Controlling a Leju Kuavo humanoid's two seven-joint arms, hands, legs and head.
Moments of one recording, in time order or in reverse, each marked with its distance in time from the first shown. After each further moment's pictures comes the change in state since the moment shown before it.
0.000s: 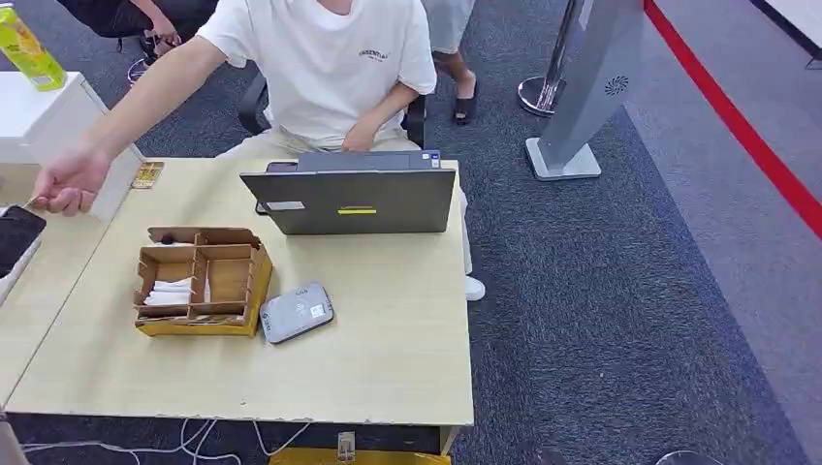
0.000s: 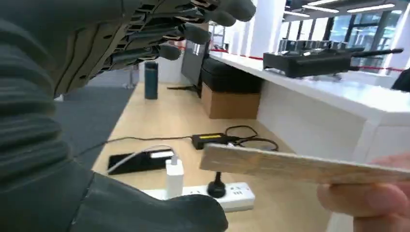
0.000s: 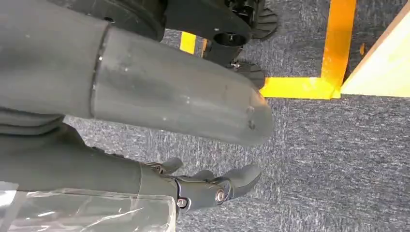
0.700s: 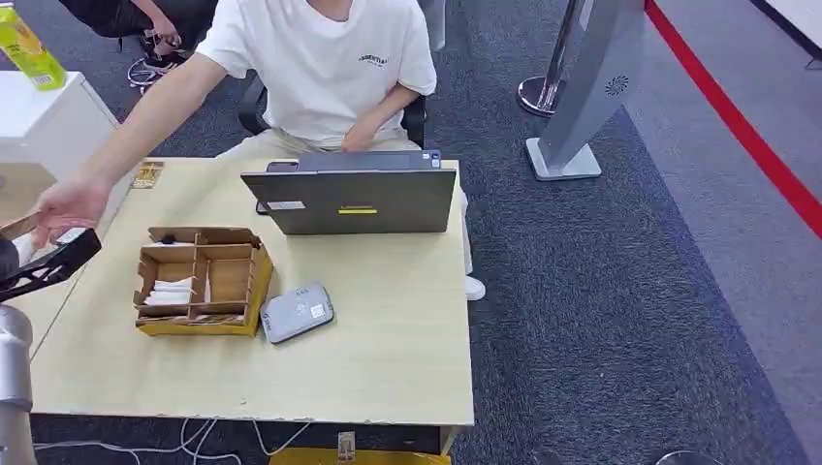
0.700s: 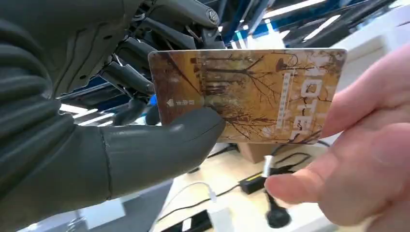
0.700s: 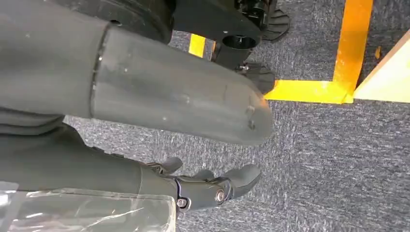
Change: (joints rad) left arm -0.048 0.041 -0.191 0.196 -0.474 0.134 0.159; right arm -0.008 0.006 -0.053 0.003 0.073 0.013 0.026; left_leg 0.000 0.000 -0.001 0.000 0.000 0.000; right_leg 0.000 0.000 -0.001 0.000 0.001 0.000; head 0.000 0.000
